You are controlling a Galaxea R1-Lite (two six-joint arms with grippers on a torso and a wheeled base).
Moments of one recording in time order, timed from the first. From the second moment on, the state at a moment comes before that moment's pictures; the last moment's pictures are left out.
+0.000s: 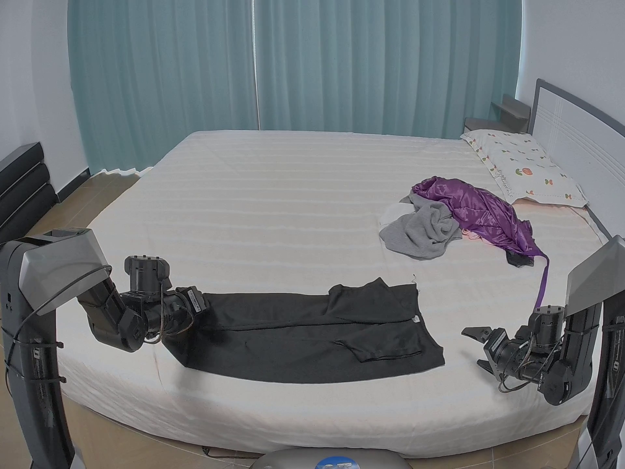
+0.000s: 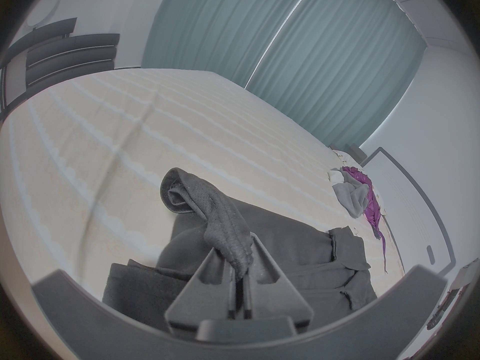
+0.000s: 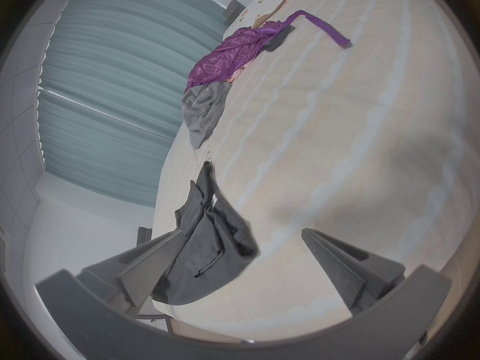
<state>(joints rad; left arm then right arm) -0.08 2.32 -0.85 -0.89 -0.12 -0.52 0.04 2.36 -0.20 -1.55 0.26 0.96</state>
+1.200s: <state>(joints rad) -0.44 2.30 -1.18 -0.50 0.12 -0.52 0.04 2.36 -0.20 -1.55 0.26 0.96</state>
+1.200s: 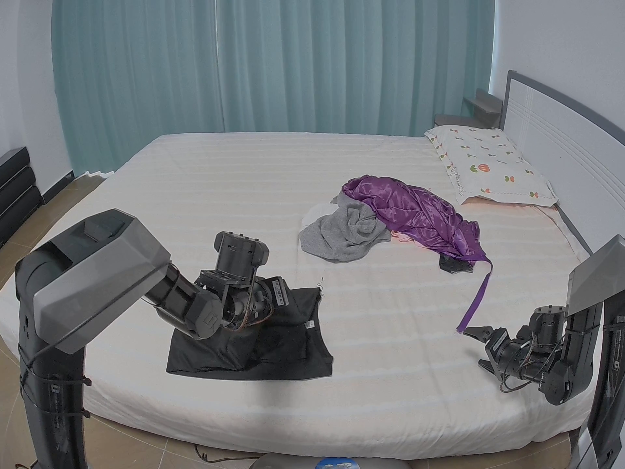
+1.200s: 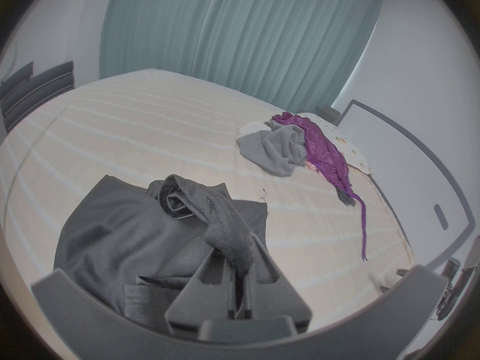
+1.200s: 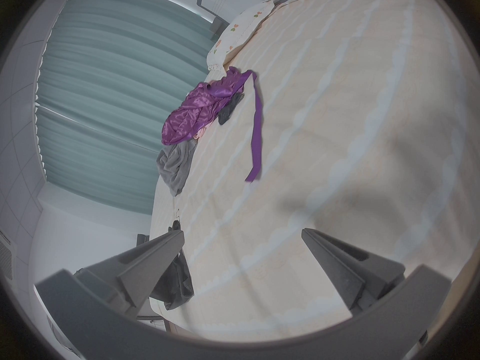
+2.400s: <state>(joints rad) -0.48 2.22 -1.13 -0.46 0.17 -0.87 0.04 2.36 -0.19 -1.55 0.26 0.96</state>
